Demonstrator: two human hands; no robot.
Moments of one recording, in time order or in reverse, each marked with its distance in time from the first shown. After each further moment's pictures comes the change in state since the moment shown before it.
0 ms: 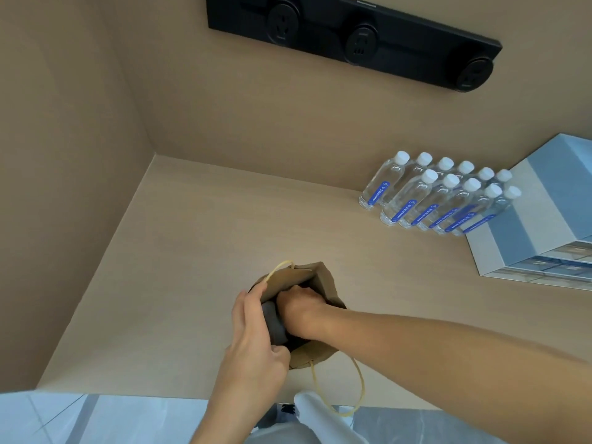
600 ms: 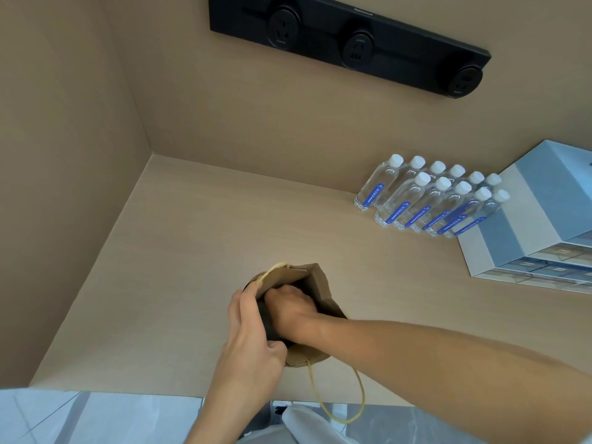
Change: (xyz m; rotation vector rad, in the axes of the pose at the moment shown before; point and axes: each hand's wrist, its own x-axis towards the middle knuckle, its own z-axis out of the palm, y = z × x) left_hand -0.003 -0.003 -0.001 -0.026 -0.010 -0.019; right_hand -0.019 -0.008 0.007 0.179 0.146 -0.078
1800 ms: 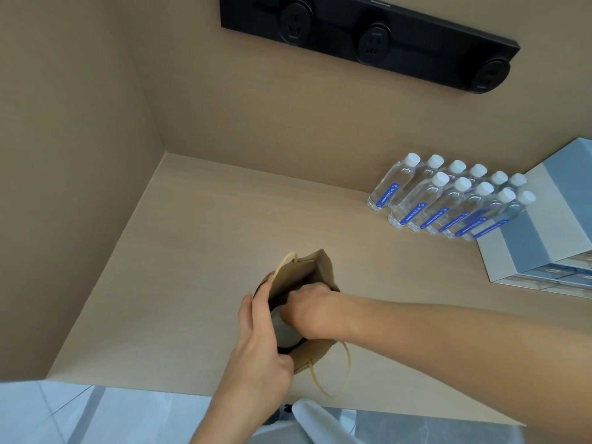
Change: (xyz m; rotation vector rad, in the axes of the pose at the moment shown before) left_hand 0.003 -0.003 0.002 0.046 -0.053 0.024; right_hand -0.010 -0.002 -0.041 -0.752 -0.328 -0.254
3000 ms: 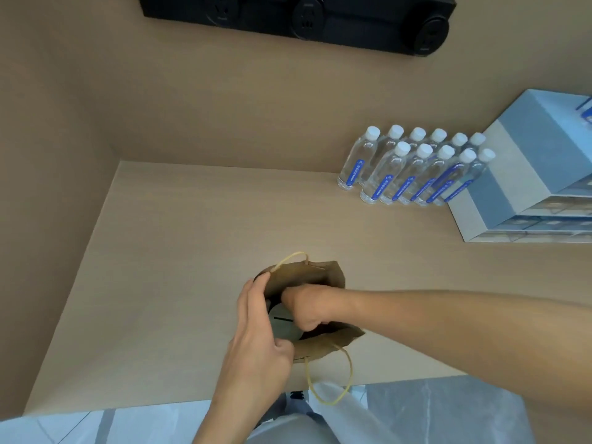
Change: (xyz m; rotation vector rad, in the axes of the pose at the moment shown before) left_hand 0.003 0.017 0.023 0.034 -0.048 0.106; right_hand -0.026 0.019 0.028 0.463 -0.040 0.136
